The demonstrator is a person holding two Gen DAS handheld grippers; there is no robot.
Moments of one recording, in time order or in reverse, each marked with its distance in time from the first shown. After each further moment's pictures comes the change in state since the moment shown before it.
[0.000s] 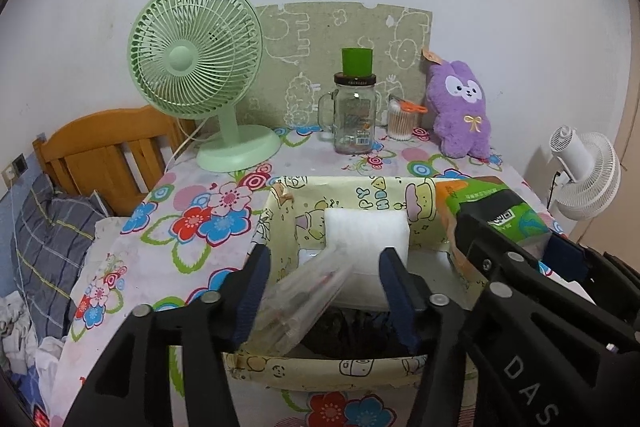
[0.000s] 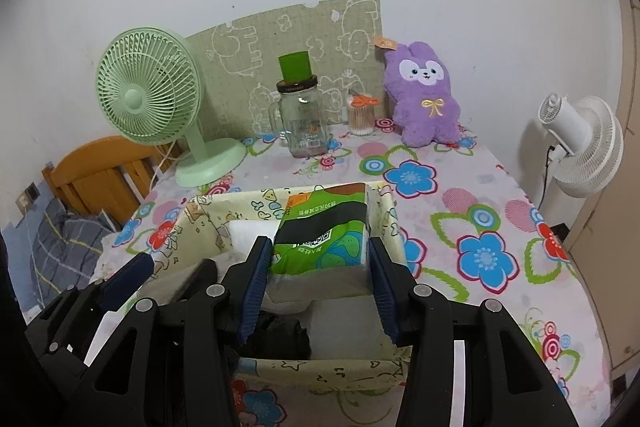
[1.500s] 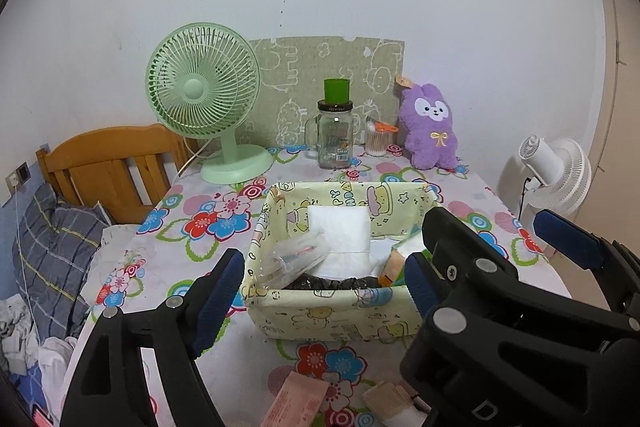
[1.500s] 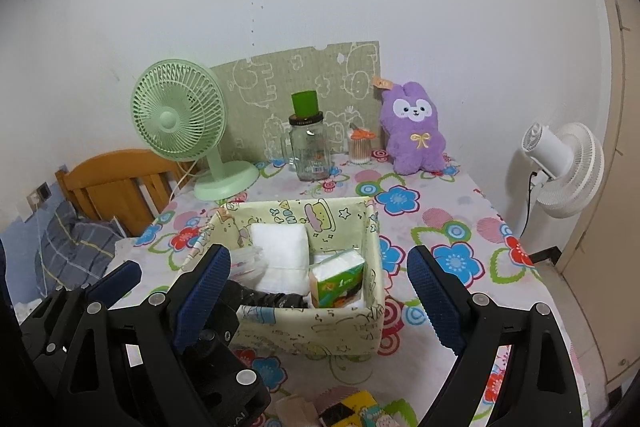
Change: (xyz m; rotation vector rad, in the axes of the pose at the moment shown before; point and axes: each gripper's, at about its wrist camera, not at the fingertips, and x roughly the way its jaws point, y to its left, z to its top) left arm -0.083 -0.006 -0.016 0.015 -0.078 -0.040; right arm -0.087 0.001 -0.017 -0.038 -0.118 -0.001
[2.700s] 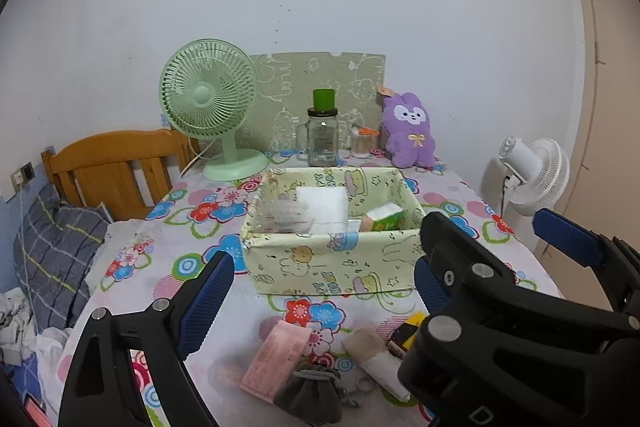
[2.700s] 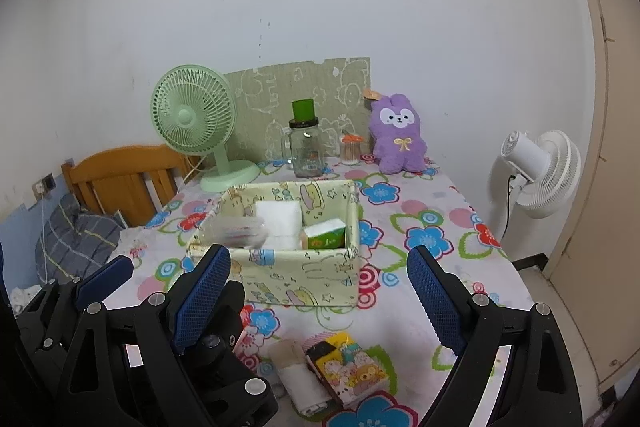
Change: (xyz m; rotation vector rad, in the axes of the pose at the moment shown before) left arm -0.058 -0.012 -0.045 0.006 -0.065 -0.033; right arm -0.066 -0.005 -0.043 -0.036 -0.045 -0.011
